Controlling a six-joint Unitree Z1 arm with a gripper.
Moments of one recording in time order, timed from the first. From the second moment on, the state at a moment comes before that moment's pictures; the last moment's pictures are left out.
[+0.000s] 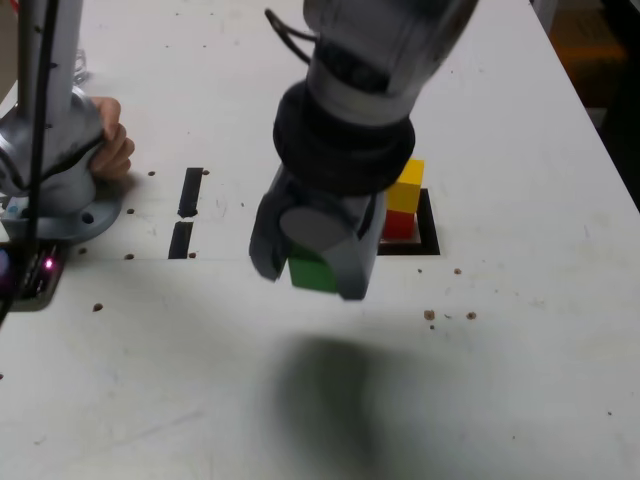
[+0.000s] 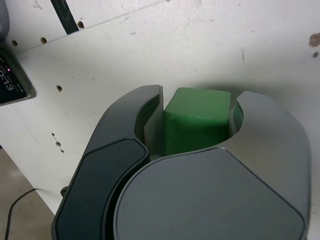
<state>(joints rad) -0.58 2.05 -1.79 1.59 -0.02 -0.31</state>
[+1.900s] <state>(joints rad) -0.19 2.12 -1.94 1.63 0.09 0.06</state>
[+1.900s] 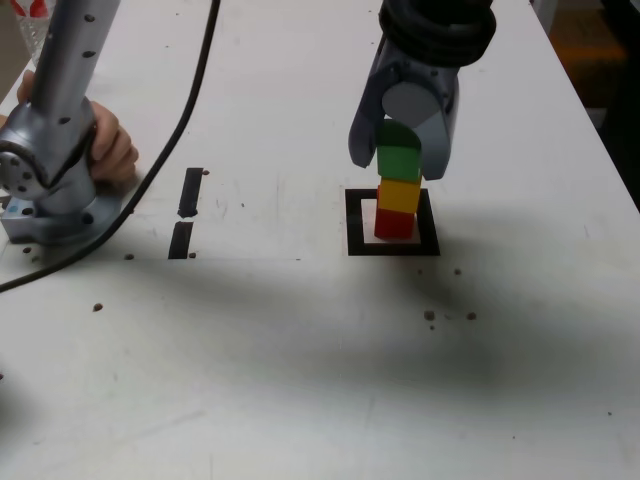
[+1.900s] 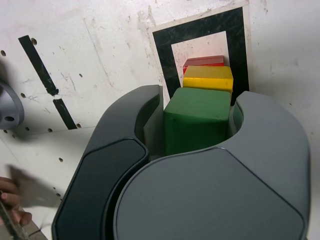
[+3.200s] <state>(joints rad) -0.18 2.14 -1.93 1.62 0.10 0.08</state>
